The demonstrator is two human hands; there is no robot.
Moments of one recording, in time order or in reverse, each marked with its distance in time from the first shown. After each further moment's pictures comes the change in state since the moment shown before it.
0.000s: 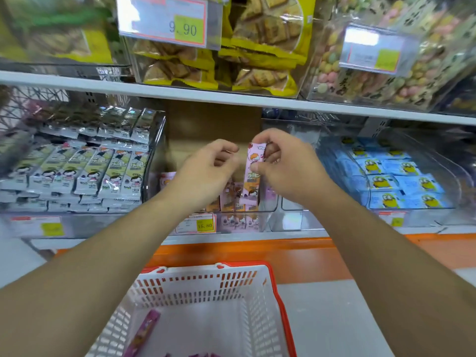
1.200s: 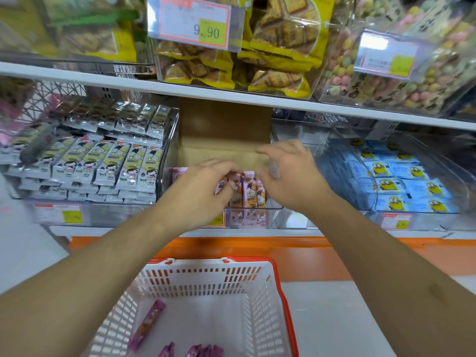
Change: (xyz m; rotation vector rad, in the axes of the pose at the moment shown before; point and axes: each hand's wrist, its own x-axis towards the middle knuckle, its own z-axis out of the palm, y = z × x) left_hand -0.035 -0.024 -0.020 0.372 -0.063 0.315; right_hand -0.001 0.023 0.021 -0.384 0.001 -0.244
